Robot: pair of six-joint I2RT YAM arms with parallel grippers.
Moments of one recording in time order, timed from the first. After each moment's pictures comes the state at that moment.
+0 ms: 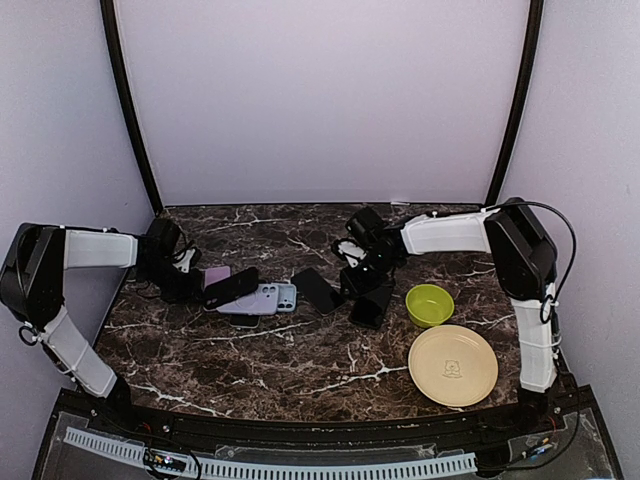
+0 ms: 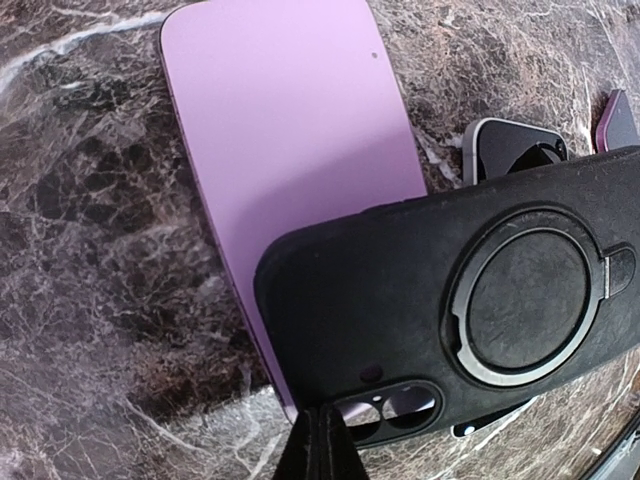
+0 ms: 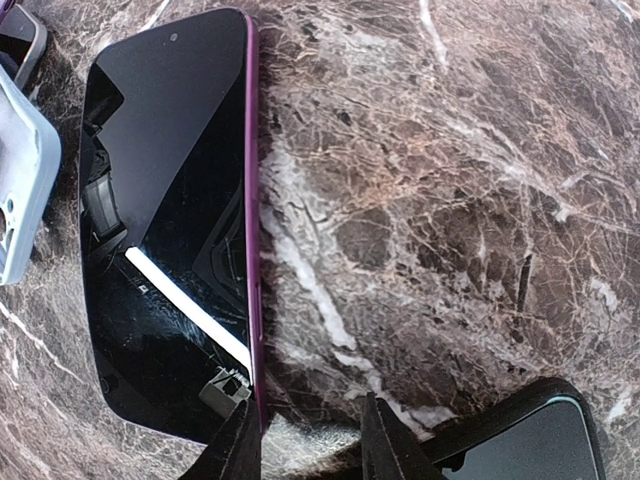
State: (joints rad) left arm -0.16 1.60 0.89 -0.51 0.30 -0.20; right arm 0.72 2.13 1.54 -0.55 -0.16 0.12
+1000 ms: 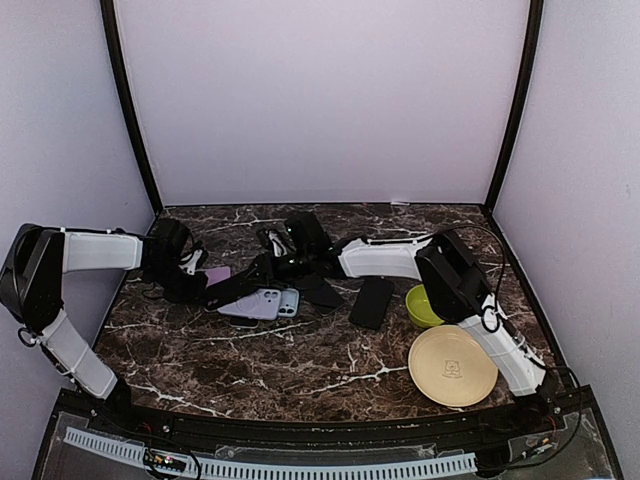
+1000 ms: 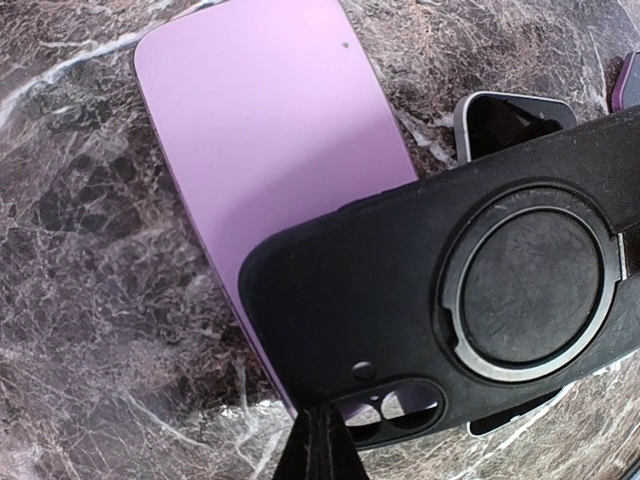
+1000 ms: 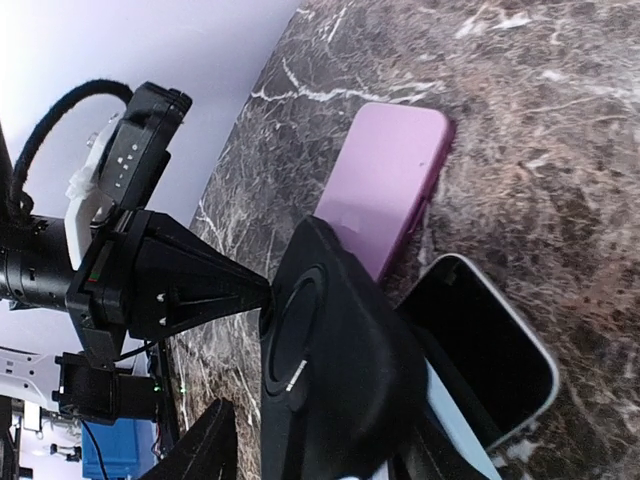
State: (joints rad) left arm -0.24 1.59 0.89 -0.52 0.18 -0.15; right arm 0.88 2.55 2.04 -0.02 -0.64 0.70
